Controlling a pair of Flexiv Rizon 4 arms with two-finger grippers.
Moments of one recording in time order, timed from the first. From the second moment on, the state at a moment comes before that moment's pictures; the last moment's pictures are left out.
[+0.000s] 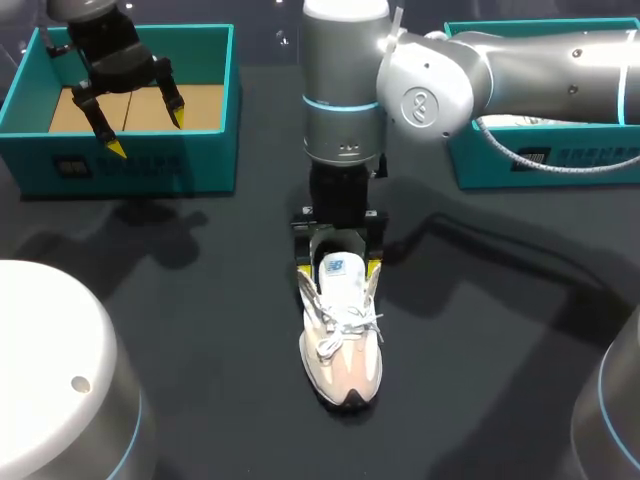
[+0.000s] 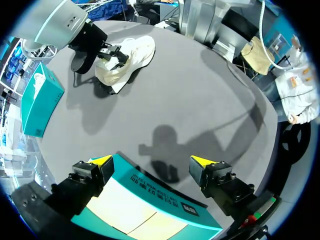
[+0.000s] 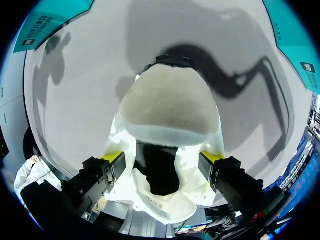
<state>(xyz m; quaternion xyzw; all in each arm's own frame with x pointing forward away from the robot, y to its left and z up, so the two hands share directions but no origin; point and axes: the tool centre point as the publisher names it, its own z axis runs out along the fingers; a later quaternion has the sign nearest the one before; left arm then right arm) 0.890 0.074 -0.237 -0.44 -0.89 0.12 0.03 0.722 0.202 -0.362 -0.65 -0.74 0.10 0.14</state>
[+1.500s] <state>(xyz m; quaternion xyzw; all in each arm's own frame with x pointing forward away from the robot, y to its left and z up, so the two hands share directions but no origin) 0.890 0.074 -0.237 -0.44 -0.89 0.12 0.03 0.692 0.197 -0.338 -0.67 -0.74 0.05 0.09</state>
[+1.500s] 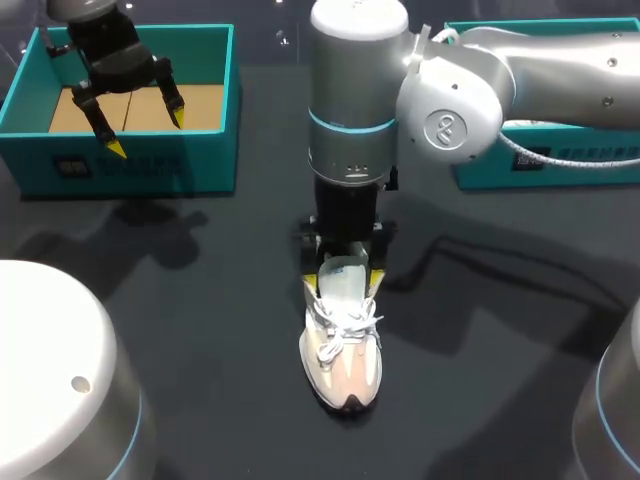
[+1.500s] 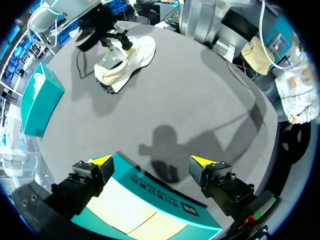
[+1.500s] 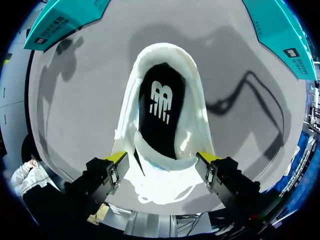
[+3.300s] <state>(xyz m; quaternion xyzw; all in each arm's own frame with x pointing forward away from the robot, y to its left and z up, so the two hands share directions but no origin) 0.890 0.074 -0.237 -0.44 -0.89 0.12 0.03 0.641 0.182 -0.286 -0.63 -0.78 -0.05 -0.01</state>
